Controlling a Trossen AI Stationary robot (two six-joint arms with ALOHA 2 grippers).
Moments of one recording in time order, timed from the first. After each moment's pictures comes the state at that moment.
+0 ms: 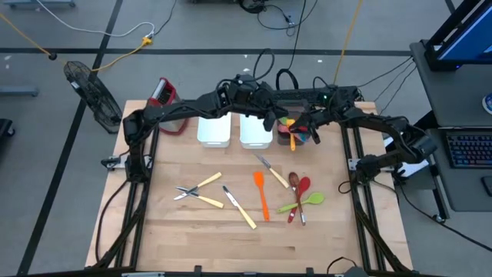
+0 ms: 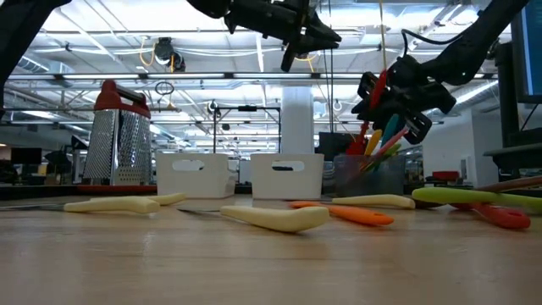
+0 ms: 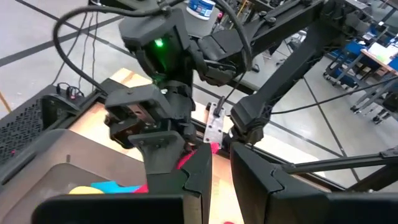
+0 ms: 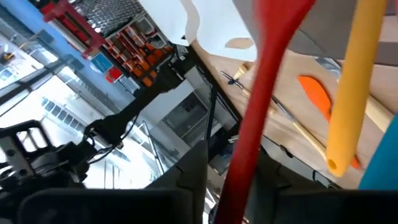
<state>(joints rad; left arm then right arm) 0.34 1.92 1.75 -0.10 0.31 -0.32 -0.96 1.37 0.63 0.13 -1.18 1.65</state>
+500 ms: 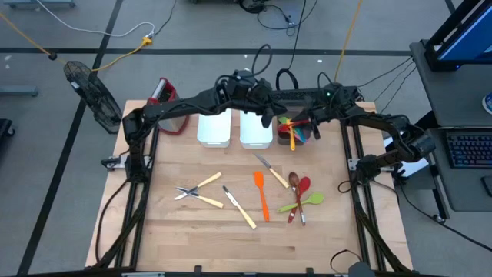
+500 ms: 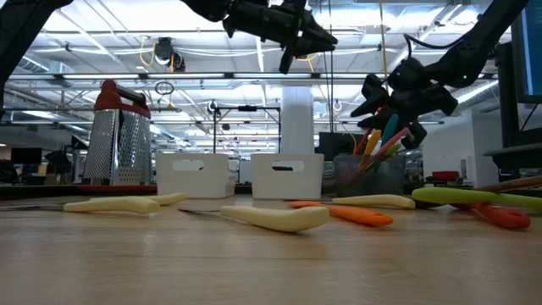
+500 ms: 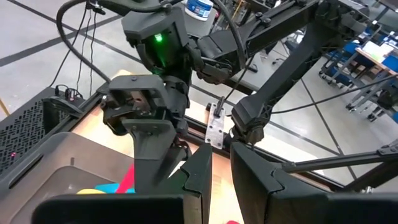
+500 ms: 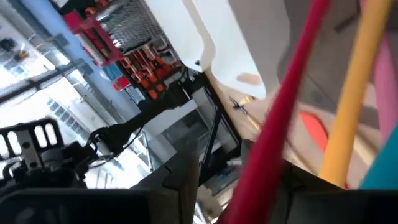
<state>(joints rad) 0.37 1.92 1.75 -0.10 0.37 -0.31 -1.02 1.39 0.63 0.18 -1.14 1.53</state>
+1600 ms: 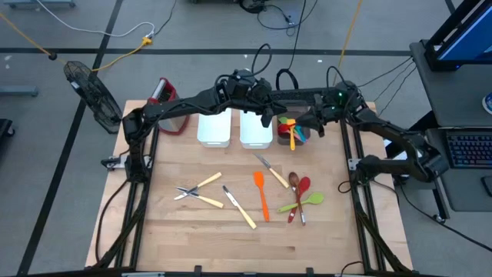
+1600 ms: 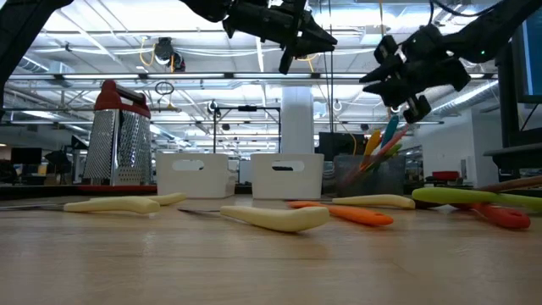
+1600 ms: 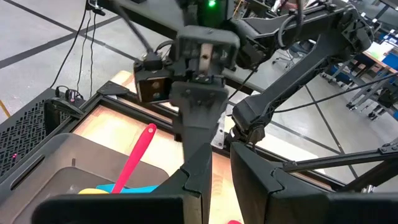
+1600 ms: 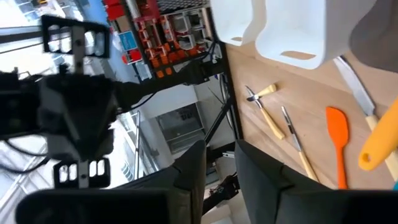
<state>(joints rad) 0.37 1.92 1.75 -0.10 0.37 -0.30 -1.00 1.13 0.63 0.10 -1.15 1.45</state>
